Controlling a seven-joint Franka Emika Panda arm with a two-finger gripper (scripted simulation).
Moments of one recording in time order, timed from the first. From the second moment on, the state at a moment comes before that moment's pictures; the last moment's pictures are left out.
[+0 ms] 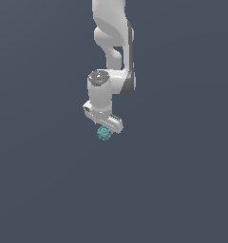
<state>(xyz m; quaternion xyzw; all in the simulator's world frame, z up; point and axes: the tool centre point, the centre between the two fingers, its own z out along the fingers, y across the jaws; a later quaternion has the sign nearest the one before) -0.067 -0.051 0.093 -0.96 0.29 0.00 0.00</state>
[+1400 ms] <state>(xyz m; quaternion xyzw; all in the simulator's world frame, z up) -0.071 -0.052 0.041 -0.95 0.30 0.00 0.00</state>
